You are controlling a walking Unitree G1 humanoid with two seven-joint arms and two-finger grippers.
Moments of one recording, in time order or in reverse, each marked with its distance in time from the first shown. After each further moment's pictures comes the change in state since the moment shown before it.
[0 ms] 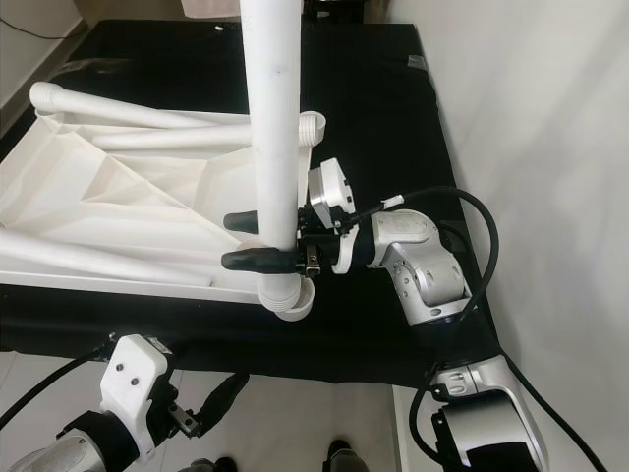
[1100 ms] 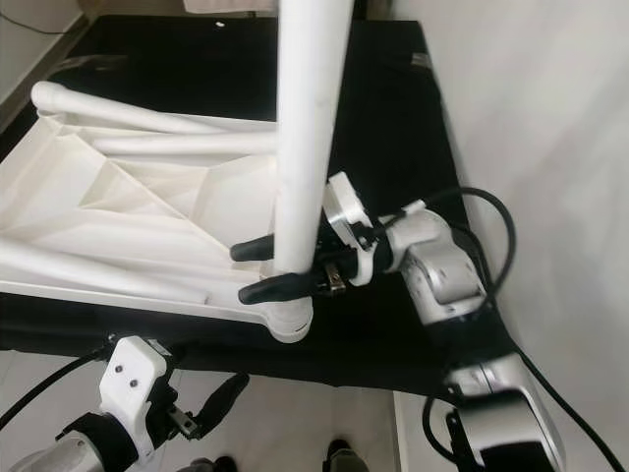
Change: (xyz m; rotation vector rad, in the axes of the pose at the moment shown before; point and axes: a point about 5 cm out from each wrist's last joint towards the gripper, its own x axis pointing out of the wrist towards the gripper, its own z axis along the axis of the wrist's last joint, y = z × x) left arm -0.002 -0.001 0.000 -0.007 0.002 -0.007; right arm 0.005 0.009 -0.001 0.067 0.044 0.288
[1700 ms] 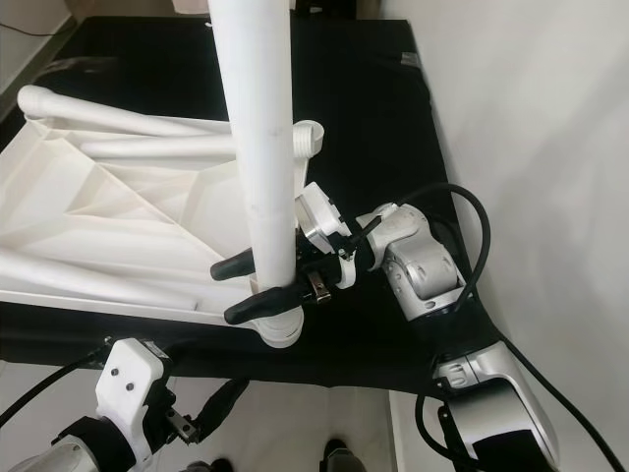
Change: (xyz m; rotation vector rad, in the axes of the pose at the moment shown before) left arm -0.005 -0.003 0.001 -0.012 0.006 0.002; right arm 0.018 0.004 -0.006 -0.059 0.055 0.037
